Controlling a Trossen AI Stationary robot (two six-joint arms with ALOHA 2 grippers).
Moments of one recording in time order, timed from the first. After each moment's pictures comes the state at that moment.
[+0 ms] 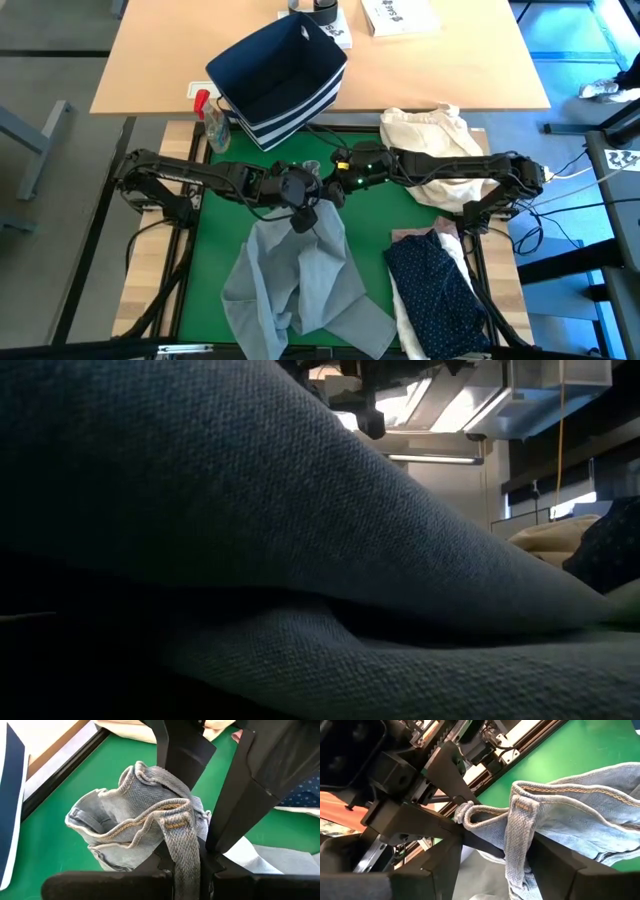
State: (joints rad) left arm -0.12 1.55 1.48 -0.79 -0.45 -0.51; right arm -0.08 1.57 1.28 -0.10 -0.24 0.70
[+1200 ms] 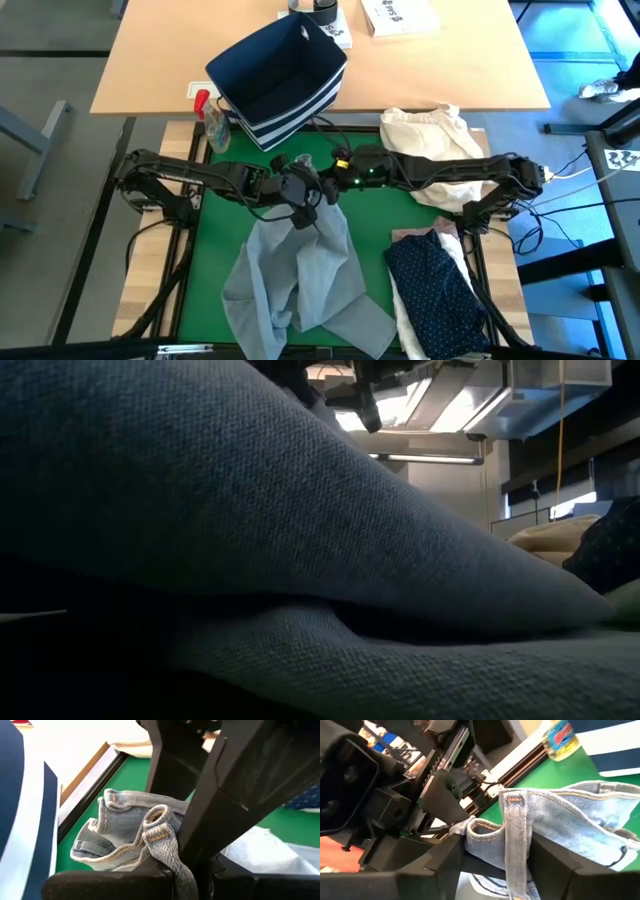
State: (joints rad) left arm -0.13 1.56 1.48 -0.76 -0.56 -0.36; right arm -0.06 1.59 1.28 -0.02 -0.02 0.70
